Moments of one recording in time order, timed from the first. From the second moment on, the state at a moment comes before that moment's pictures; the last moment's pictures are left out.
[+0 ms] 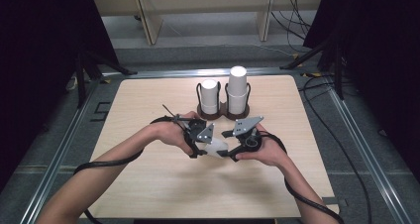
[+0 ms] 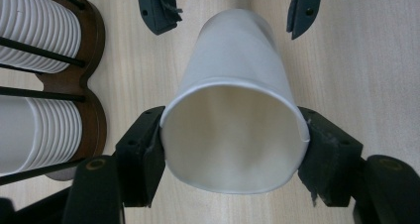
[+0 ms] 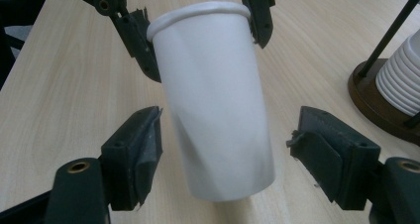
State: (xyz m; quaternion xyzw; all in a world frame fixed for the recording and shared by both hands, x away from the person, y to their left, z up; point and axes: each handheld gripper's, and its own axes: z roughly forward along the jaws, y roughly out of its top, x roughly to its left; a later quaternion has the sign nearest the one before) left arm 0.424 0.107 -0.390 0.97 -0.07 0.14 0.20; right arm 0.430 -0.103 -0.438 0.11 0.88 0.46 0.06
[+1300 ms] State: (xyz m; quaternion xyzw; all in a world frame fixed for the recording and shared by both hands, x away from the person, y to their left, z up) left arm 0.420 0.099 -0.384 0.97 -0.09 0.15 0.18; right arm 0.429 -0.085 -0.448 0.08 0.89 0.44 0.05
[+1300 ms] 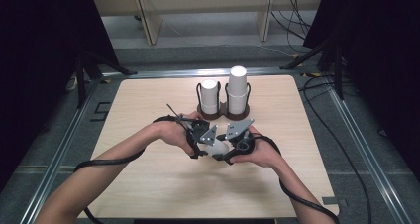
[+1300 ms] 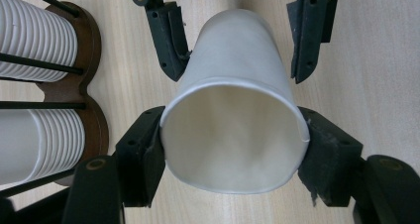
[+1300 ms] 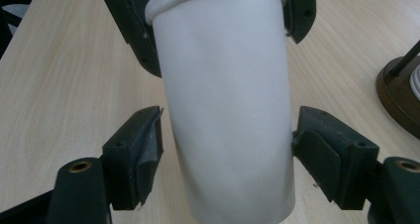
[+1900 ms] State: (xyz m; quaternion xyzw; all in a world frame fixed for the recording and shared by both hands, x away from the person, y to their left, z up) left arm 0.419 0.098 -0.384 0.97 -0.09 0.14 0.18; right arm 0.429 -0.084 -0.451 0.09 0.89 0.44 0.05
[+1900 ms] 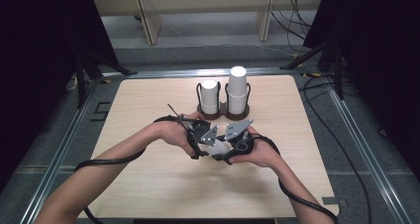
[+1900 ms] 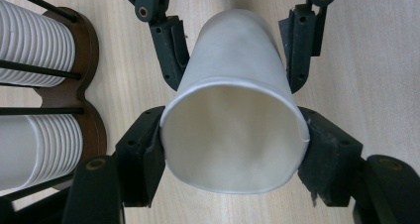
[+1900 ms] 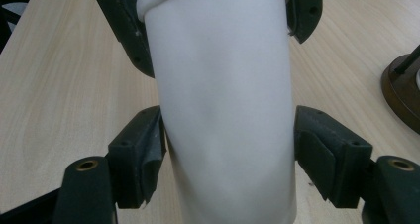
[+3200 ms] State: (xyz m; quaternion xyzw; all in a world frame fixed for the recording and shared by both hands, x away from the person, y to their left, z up) left arm 0.418 0.098 -0.385 0.97 -0.09 0.13 0.21; right arm 0.429 -0.084 -0.453 0.07 0.90 0.43 0.05
